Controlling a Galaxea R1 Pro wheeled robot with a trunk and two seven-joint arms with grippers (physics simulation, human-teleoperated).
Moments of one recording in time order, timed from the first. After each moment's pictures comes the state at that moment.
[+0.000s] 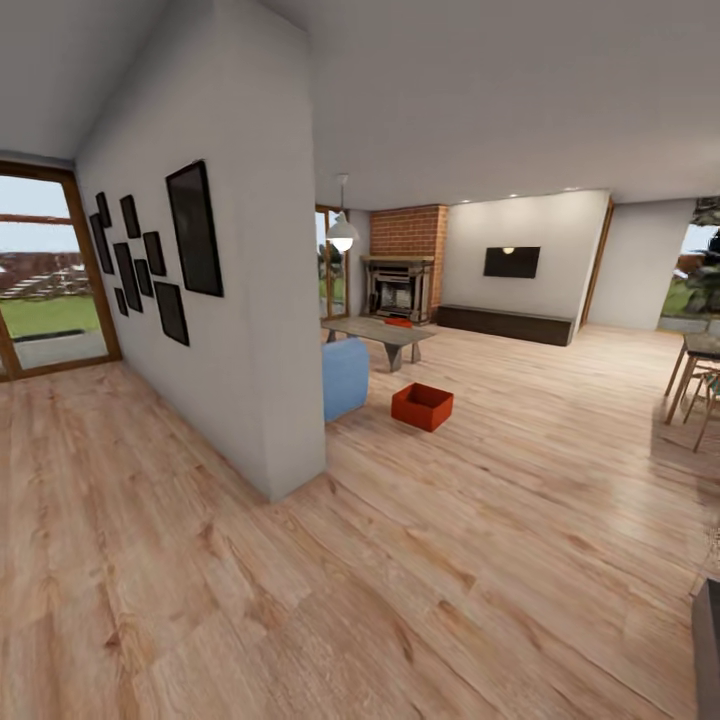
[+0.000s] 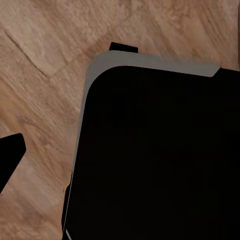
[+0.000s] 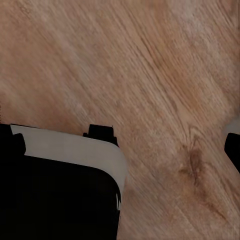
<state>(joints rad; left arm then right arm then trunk) 0.00 0.02 0.05 -0.05 0.15 -0.03 0.01 -0.14 -0.02 0.02 0.02 0.17 -0.18 -0.07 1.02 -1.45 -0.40</state>
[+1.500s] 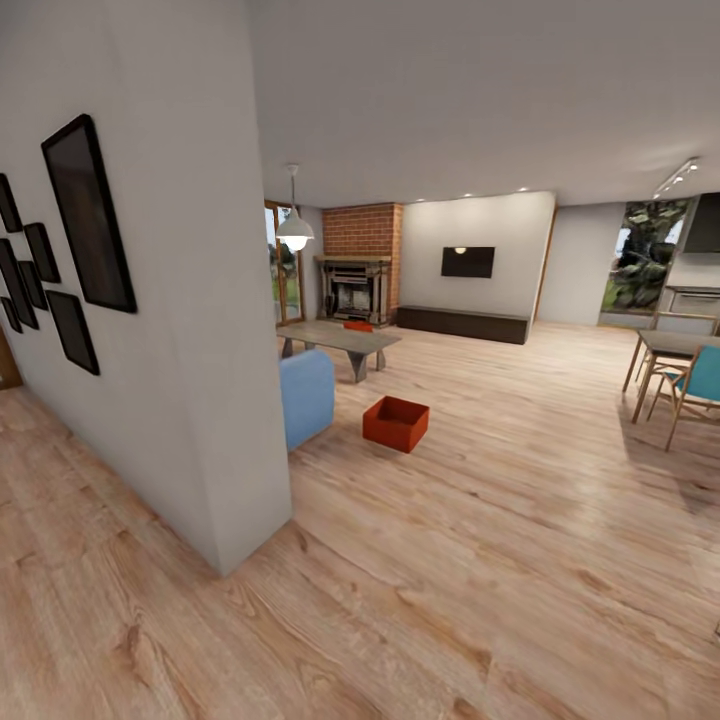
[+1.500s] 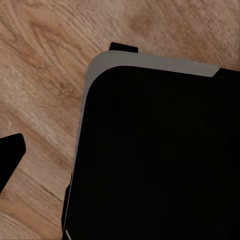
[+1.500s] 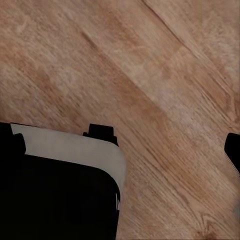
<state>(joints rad) 0.00 0.02 0.05 -0.05 0.15 -0.03 0.01 -0.14 -0.02 0.02 0.02 0.17 -0.18 -0.07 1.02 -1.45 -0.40</state>
